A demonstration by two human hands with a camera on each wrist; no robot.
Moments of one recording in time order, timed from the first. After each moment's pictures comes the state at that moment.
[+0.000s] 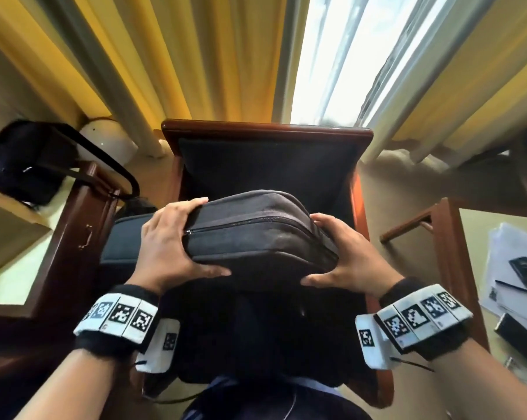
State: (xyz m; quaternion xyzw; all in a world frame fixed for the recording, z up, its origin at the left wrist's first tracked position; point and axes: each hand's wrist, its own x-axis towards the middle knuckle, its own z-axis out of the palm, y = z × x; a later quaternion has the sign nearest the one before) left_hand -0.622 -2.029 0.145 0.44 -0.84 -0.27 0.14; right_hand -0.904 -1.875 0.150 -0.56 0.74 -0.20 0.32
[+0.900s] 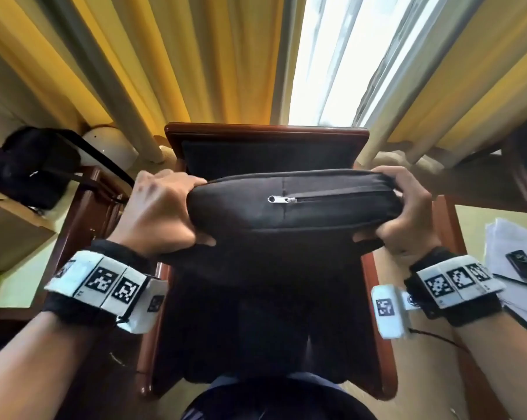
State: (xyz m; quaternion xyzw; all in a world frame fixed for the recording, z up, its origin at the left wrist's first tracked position) left_hand -0.627 -2.050 0.219 0.37 -0.92 -0.12 0.07; right_hand -0.926 -1.865 0.204 -0.48 0.72 -0.47 0.15
